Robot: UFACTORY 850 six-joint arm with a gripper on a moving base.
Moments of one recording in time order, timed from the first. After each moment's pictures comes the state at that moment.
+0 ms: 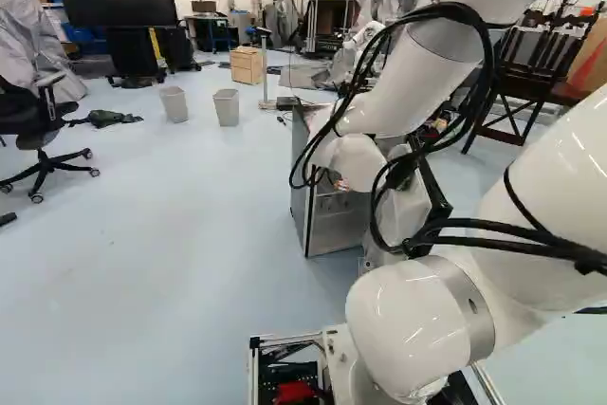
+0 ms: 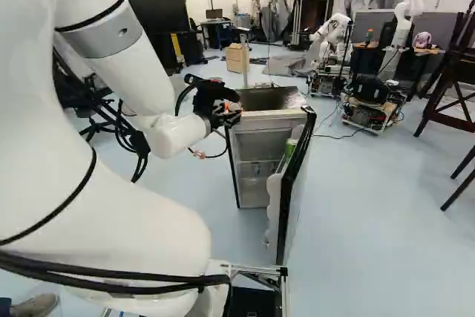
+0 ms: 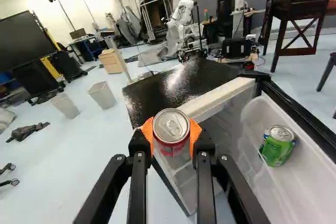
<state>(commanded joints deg) 6.3 10.3 -15.7 25.7 52.3 2.4</state>
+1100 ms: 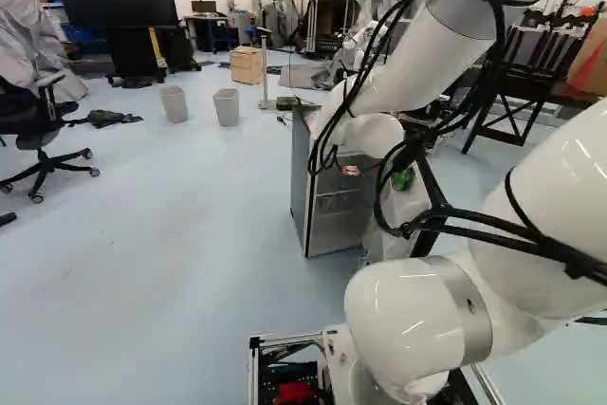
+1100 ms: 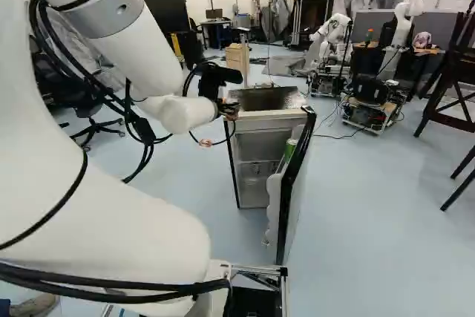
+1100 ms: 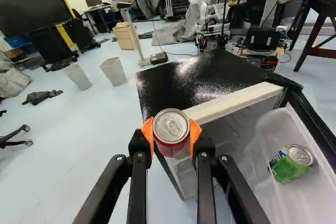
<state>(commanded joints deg) -0.1 11.7 -22.3 11.5 35.5 2.4</state>
